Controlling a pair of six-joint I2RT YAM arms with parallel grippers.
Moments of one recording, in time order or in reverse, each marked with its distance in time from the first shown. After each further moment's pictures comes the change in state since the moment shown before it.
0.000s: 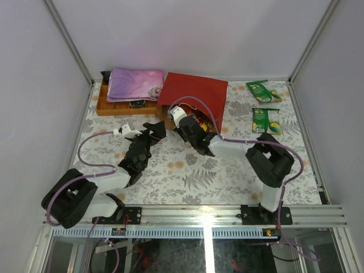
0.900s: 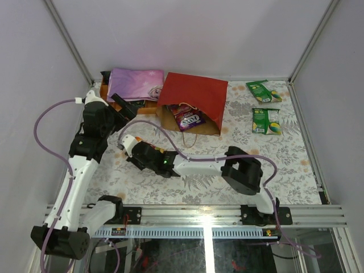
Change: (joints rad) left arm 0.476 -0.346 0.725 -1.452 0.543 0.034; right arm 0.401 0.156 0.348 -0.164 -0.086 0.163
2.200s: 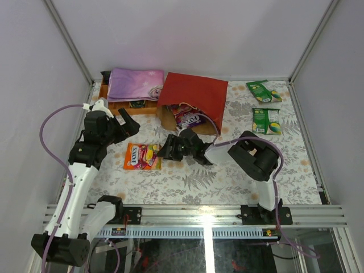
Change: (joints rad) left arm 0.016 -0.086 -0.065 -0.160 0.097 0.212; right arm -0.373 -0.045 -0.514 0.460 -0.523 1.029
